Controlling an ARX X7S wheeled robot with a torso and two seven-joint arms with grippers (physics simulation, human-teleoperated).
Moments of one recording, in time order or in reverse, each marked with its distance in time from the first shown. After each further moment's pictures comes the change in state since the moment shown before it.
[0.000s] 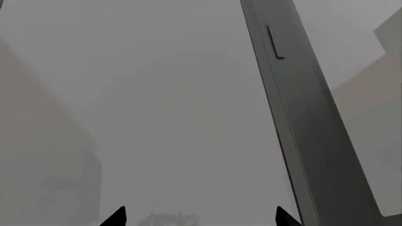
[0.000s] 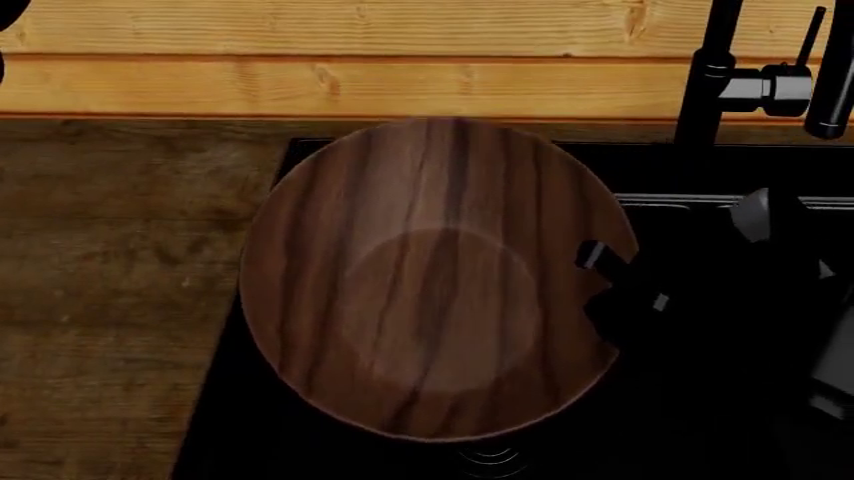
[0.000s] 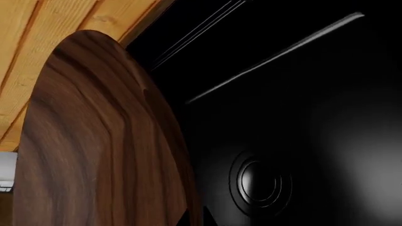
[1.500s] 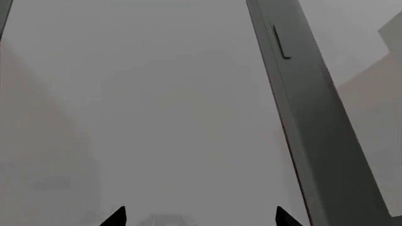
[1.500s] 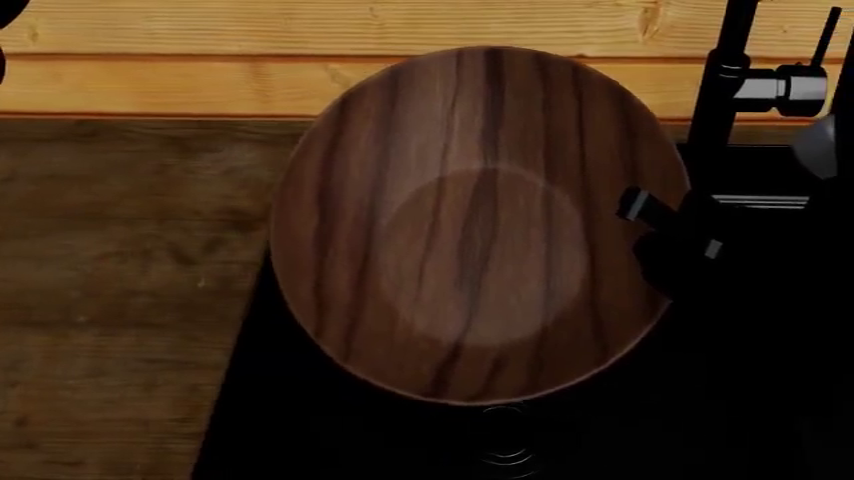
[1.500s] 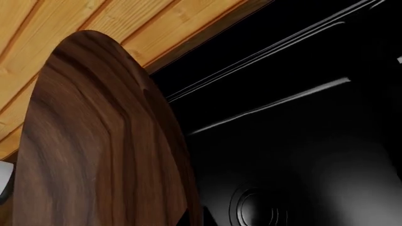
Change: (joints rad) left arm -0.003 0.004 -0.006 -0.010 0.009 0.001 -0.001; right arm 0.086 0.082 0.023 -0.099 -0.041 0.006 0.031
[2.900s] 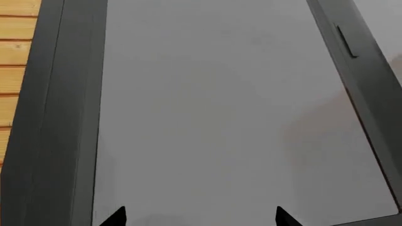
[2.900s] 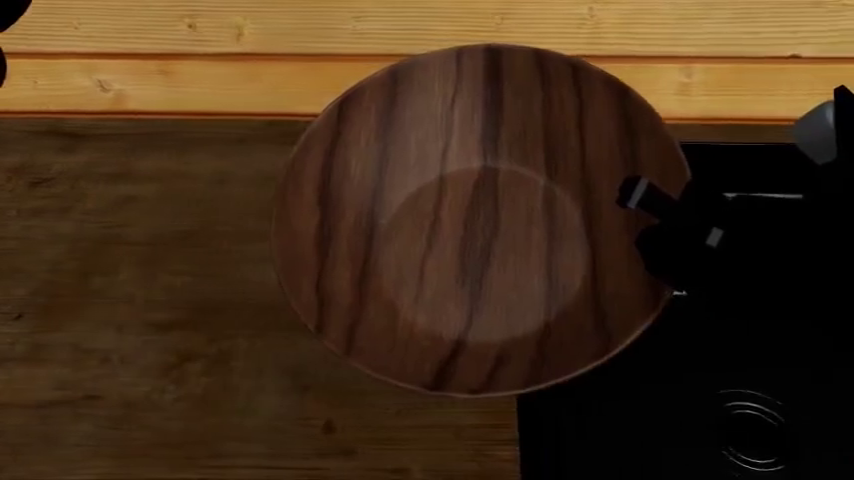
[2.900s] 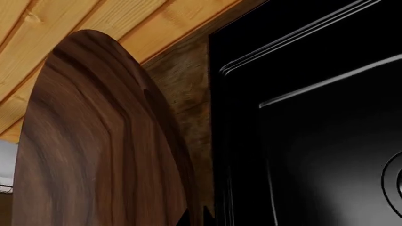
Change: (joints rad) left arm 0.004 0.002 -0.005 -0.003 0.005 -0.002 0.002; right arm 0.054 -0.019 -0.020 0.056 0.007 0.048 0.018
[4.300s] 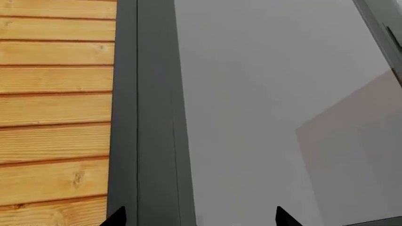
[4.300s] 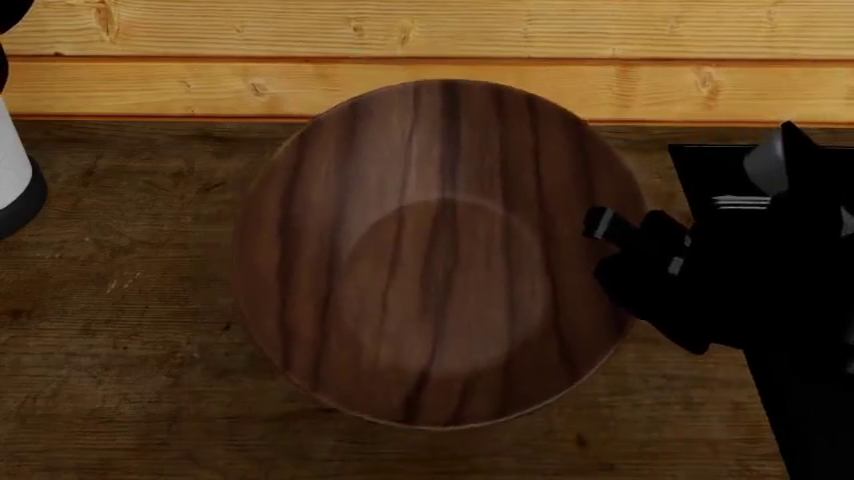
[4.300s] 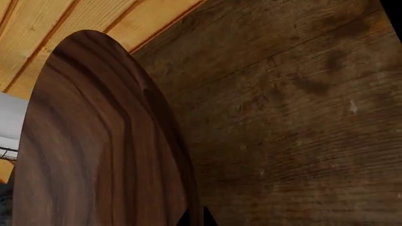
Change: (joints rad) left arm 0.003 0.003 -0.006 -0.007 0.012 0.009 -0.003; right arm -0.034 -0.045 -0.020 0.045 -0.013 0.027 -0.086
